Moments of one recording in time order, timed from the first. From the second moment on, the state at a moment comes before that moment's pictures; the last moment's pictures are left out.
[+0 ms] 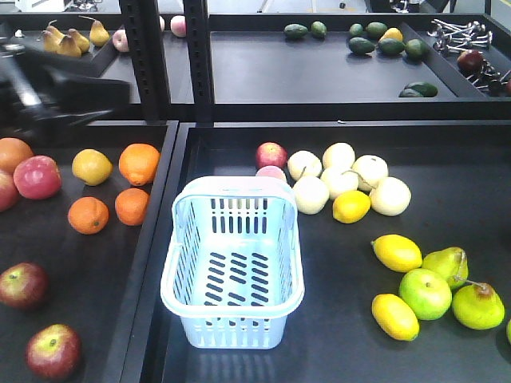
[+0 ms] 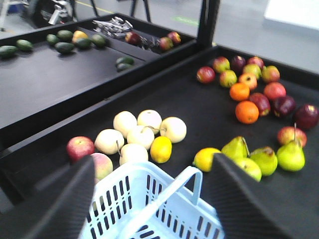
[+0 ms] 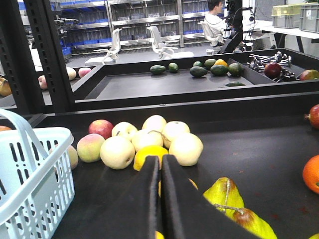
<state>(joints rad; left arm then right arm) -0.06 1.27 -1.18 -1.23 0.84 1.28 0.02 -0.01 0.03 0.03 0.11 0.03</state>
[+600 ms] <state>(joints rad) -0.31 1.76 -1.49 -0.81 0.89 1.29 0.02 -0.01 0.03 0.03 0.11 0.03</state>
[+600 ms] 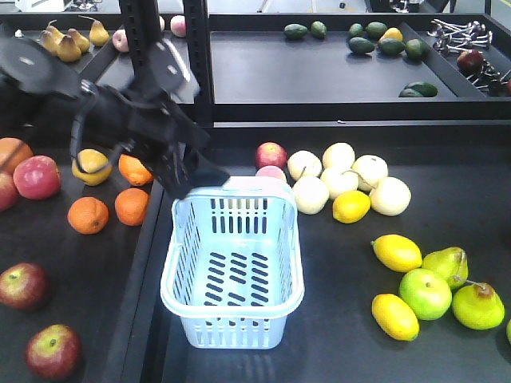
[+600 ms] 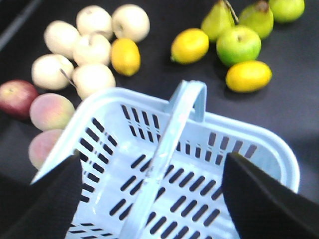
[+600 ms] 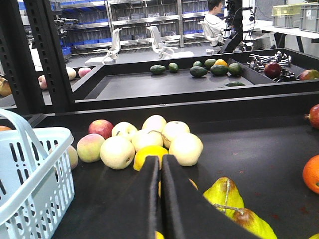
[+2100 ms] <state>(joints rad) -0.33 1.95 -1.50 -0.72 0.84 1.29 0.02 -0.01 0.03 0.03 0.11 0.03</state>
